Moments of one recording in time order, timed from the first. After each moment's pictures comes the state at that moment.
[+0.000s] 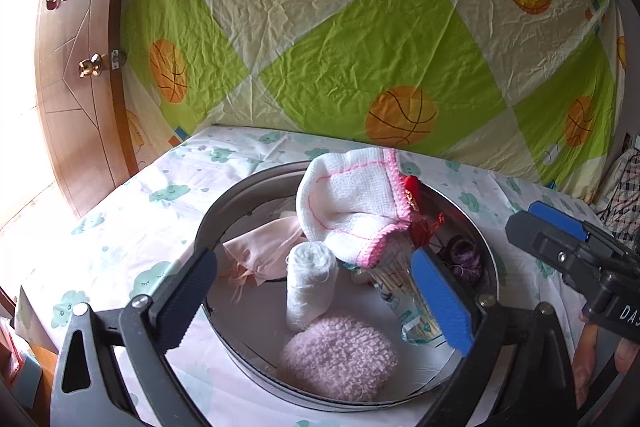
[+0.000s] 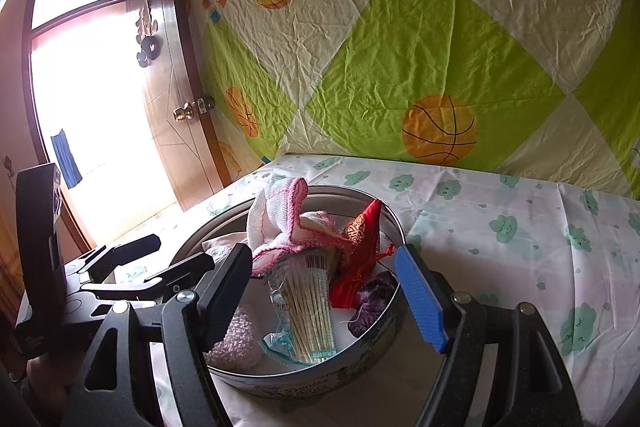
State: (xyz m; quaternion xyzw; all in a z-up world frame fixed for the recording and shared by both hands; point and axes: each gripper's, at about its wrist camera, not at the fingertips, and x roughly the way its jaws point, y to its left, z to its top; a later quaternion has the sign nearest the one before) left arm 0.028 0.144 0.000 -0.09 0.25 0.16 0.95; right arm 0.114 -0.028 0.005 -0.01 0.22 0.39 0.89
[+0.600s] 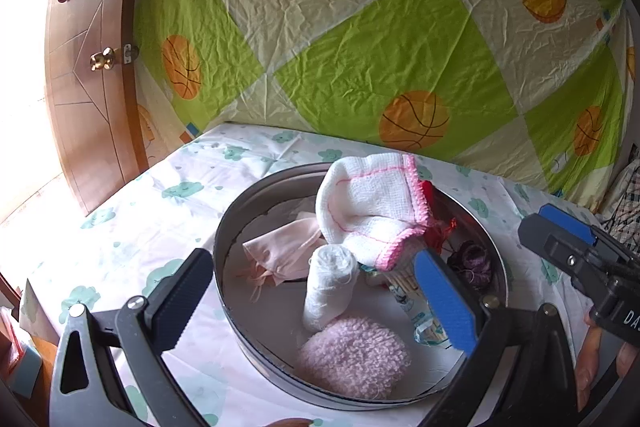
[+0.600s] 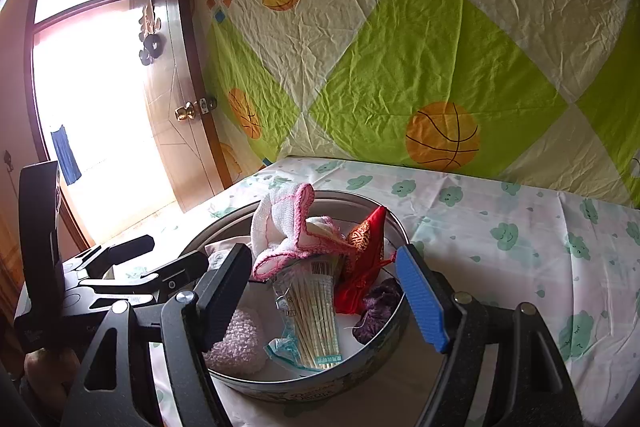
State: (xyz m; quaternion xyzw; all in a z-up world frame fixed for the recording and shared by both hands) left arm 0.022 0.156 0.000 -0.11 0.25 0.18 0.95; right arm 0.111 -0.022 0.010 -0.01 0.22 0.39 0.89
